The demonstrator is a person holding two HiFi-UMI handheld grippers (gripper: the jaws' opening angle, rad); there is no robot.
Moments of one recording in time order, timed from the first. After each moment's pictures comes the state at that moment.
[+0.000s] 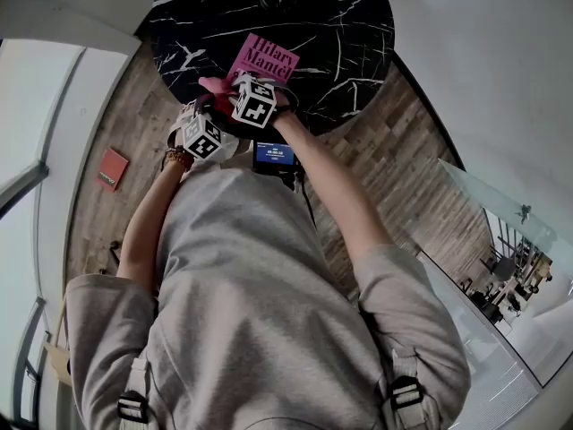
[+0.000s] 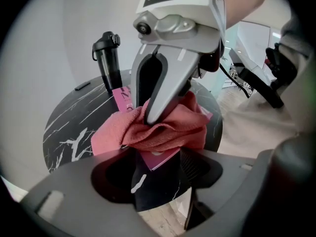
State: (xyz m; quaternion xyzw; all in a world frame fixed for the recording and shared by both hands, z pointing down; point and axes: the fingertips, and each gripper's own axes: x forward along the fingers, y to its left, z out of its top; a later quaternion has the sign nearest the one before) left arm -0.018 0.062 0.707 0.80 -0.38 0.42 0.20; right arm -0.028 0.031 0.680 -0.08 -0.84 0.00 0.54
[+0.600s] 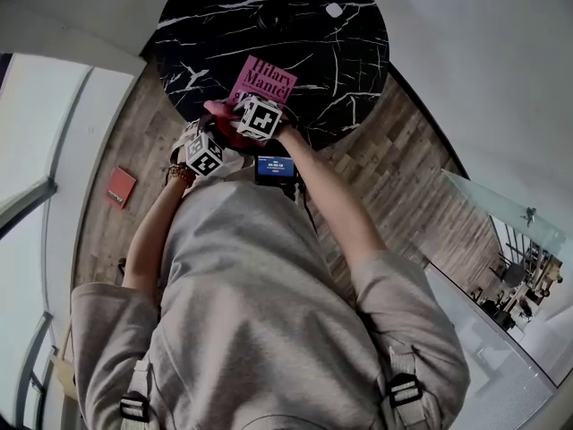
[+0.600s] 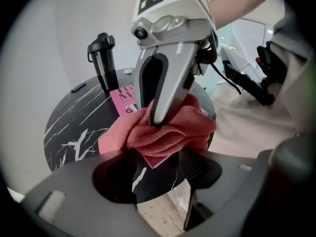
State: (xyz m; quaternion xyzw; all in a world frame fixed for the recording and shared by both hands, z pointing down) left arm -0.021 0.074 0.698 0.80 -0.36 0.44 0.19; right arm -0.019 0.054 0.674 -0.11 -0.83 0.11 0.53
